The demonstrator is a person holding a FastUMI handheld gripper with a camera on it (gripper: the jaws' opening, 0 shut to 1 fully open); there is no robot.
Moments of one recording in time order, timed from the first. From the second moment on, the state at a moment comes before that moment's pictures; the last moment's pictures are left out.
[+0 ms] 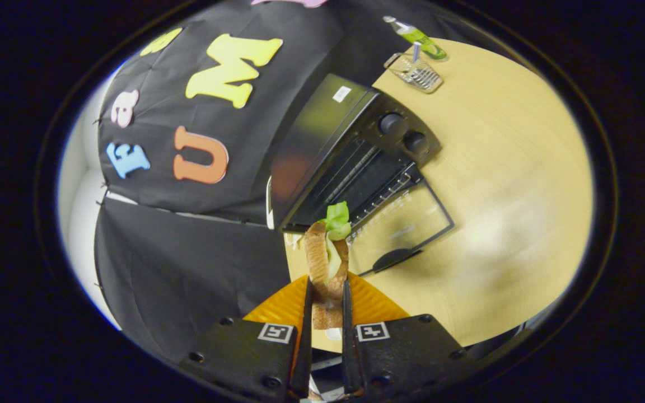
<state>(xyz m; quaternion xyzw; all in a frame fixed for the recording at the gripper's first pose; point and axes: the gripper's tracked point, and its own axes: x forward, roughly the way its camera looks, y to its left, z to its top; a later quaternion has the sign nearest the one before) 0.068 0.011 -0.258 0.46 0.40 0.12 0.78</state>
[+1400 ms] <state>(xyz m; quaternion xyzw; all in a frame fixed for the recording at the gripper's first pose) 0.263 0.073 -0.359 0.64 0.20 0.01 0.74</state>
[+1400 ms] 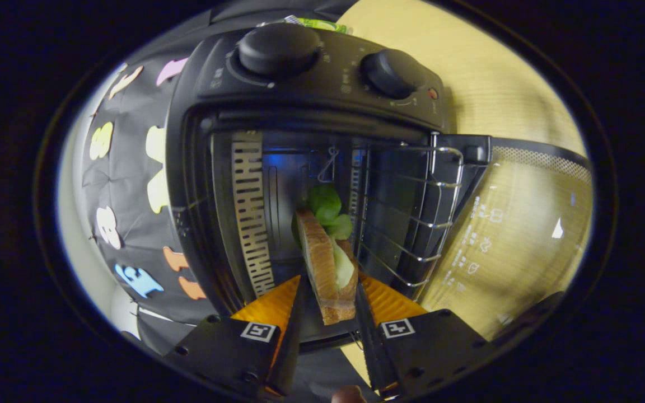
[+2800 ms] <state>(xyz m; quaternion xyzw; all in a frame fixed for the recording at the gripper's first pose) 0.096 0.091 -0.279 0.16 0.32 0.07 0.93</state>
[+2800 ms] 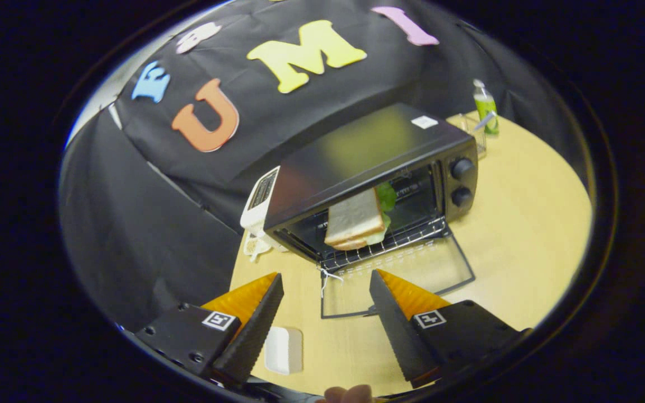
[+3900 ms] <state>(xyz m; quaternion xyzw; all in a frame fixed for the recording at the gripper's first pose) 0.055 0.039 -0.459 0.01 0.40 0.00 0.92</state>
